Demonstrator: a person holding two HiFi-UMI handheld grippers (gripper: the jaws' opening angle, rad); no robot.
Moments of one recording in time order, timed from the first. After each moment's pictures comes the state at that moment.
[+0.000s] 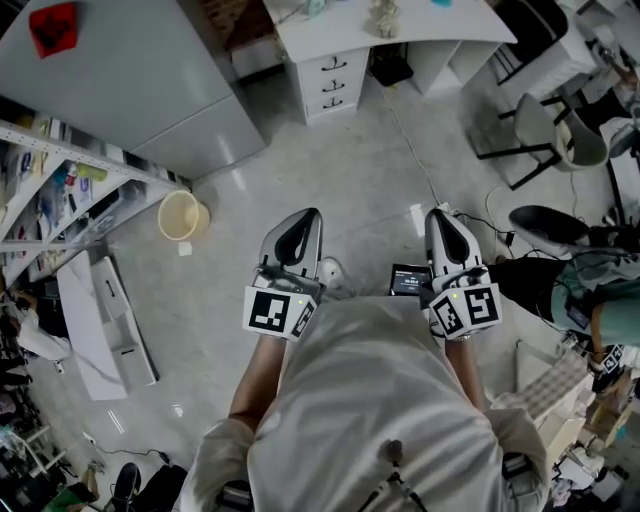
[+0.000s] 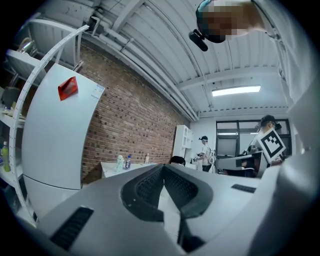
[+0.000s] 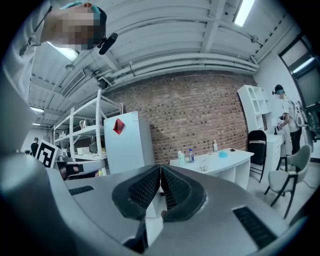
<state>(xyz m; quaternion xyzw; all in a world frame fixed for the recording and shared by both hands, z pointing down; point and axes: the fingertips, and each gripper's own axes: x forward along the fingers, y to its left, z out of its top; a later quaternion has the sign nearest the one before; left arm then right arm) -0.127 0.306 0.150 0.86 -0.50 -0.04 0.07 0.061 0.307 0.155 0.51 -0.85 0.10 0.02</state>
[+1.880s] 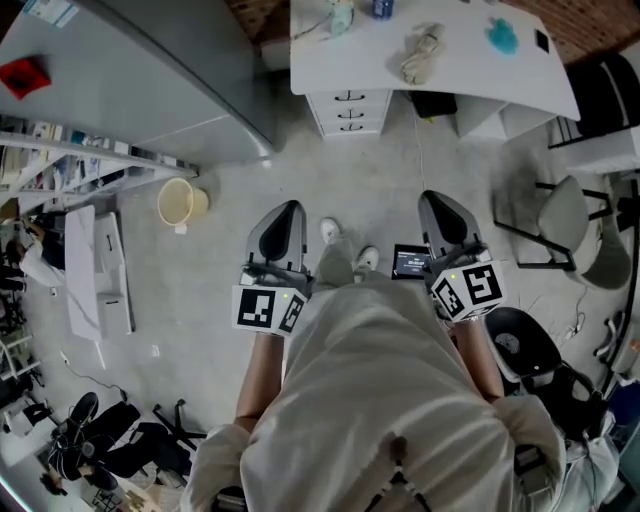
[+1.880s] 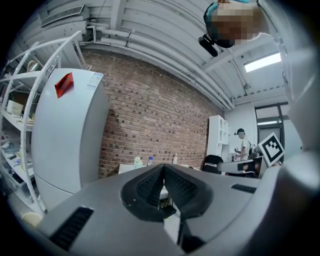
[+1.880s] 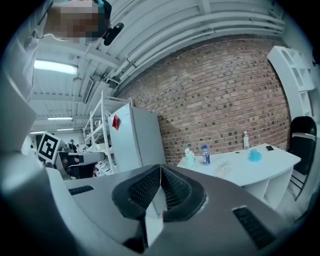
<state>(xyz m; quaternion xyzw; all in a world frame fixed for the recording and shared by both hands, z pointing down) -0.018 0.025 0.162 0.74 -0.66 -0.01 0.08 0.169 -0.046 0.189 0.33 -0.94 0.12 0.05</state>
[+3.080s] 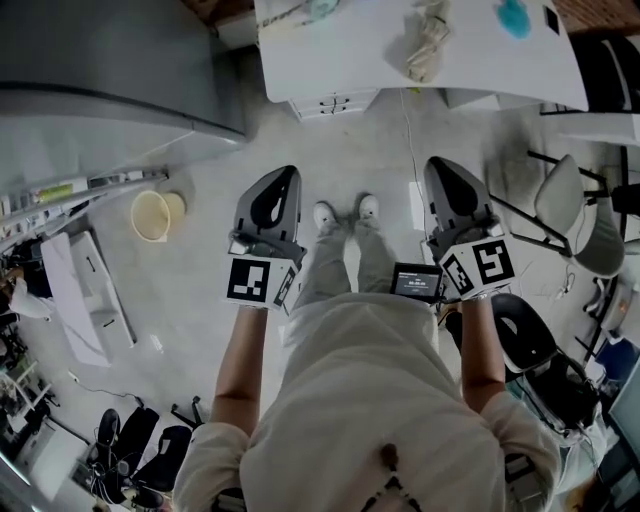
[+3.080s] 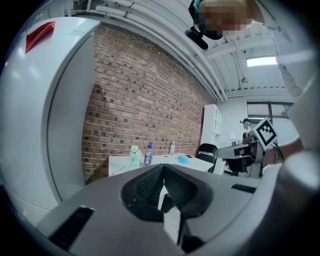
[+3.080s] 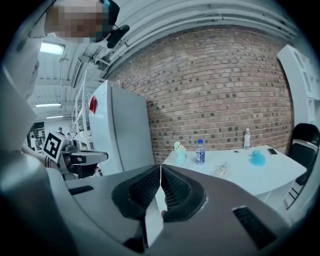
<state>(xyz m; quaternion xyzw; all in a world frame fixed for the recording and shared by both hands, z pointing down) -0.103 -0.168 0.248 0.80 -0.59 0.04 0.12 0.084 -0.217 0.246 0.36 -0.92 0.11 0.12</state>
